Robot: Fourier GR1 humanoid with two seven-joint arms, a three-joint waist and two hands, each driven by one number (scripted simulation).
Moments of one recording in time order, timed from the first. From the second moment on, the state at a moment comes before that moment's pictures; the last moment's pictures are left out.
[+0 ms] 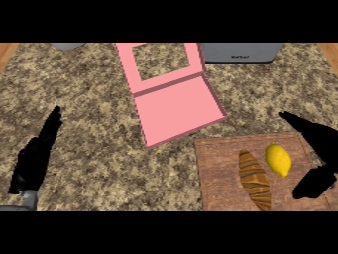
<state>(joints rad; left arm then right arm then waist) 0.00 0.37 -0.14 -1.53 0.00 0.23 0.08 -0.18 -0.75 0.33 -1.72 0.27 0.33 0.61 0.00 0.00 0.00</state>
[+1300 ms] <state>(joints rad) 0.01 0.26 -0.02 -1.55 -0.12 0.11 0.09 -0.10 -0.47 0.17 -1.58 0.64 0.43 0.44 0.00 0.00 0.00</state>
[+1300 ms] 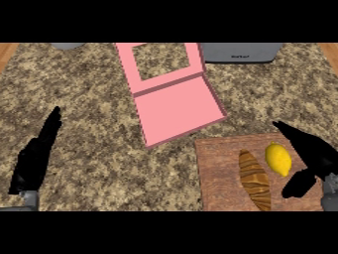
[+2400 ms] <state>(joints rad) 0.02 0.19 0.04 -1.57 -0.19 0.05 0.09 -0.12 -0.35 0.12 -1.44 0.87 0.37 0.29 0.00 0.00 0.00</state>
